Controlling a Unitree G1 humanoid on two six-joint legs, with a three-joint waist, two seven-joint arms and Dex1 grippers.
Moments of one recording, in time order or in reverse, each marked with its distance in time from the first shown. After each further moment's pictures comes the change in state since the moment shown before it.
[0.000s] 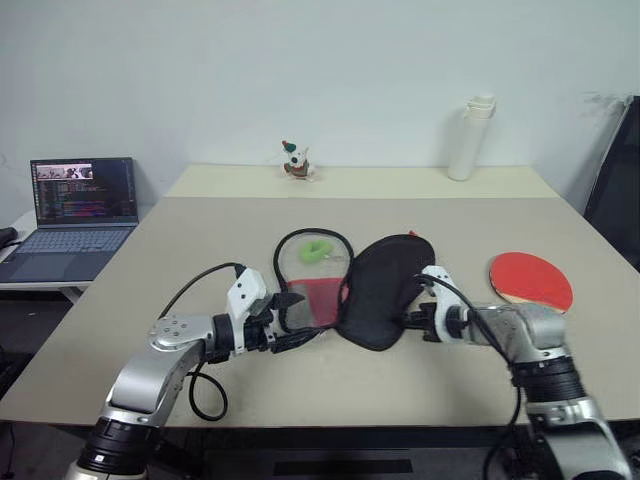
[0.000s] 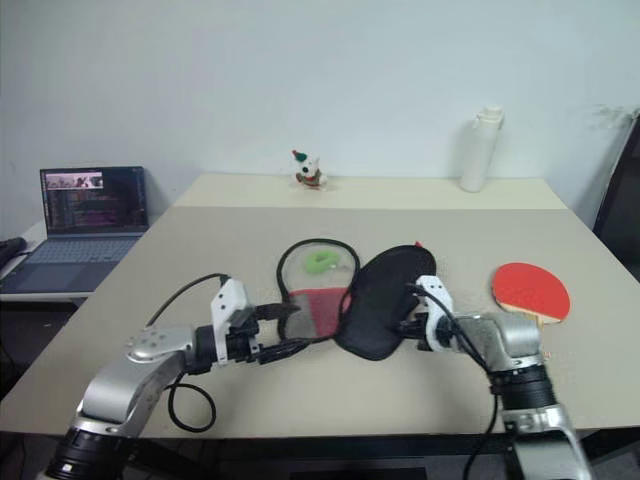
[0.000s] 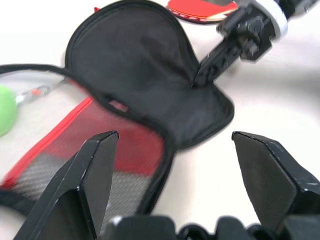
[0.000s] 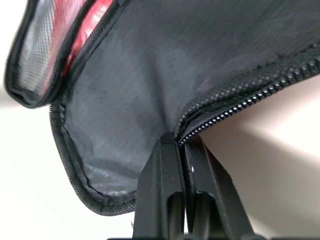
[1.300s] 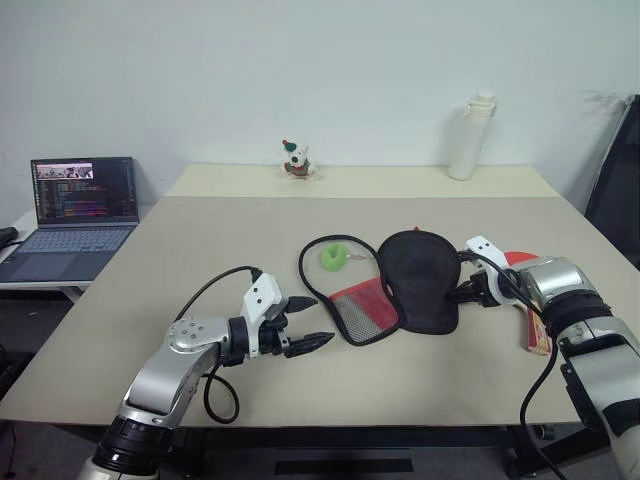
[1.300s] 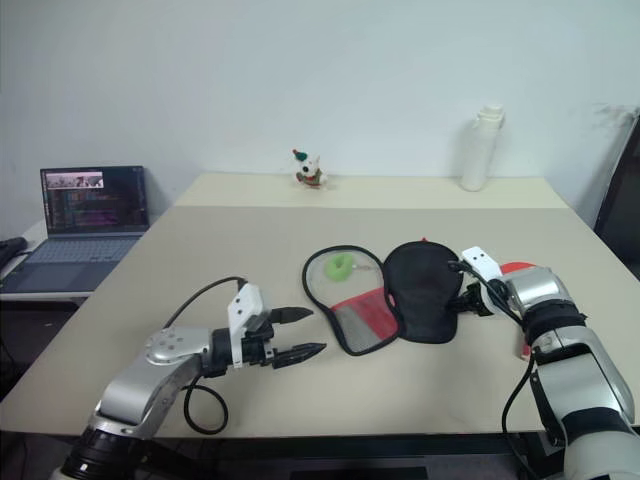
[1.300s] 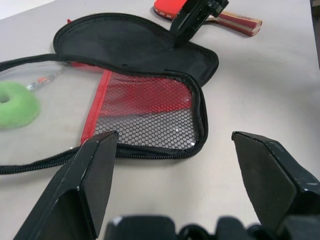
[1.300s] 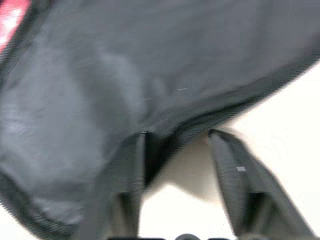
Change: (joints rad) left arm -0.018 -0.037 -0.063 -0.003 0.013 -0.020 0.024; right arm -0.357 -0.139 0.185 0.775 -0.436 -0.583 0.387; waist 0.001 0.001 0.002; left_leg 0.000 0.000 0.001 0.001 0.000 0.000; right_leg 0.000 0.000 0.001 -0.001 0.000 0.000
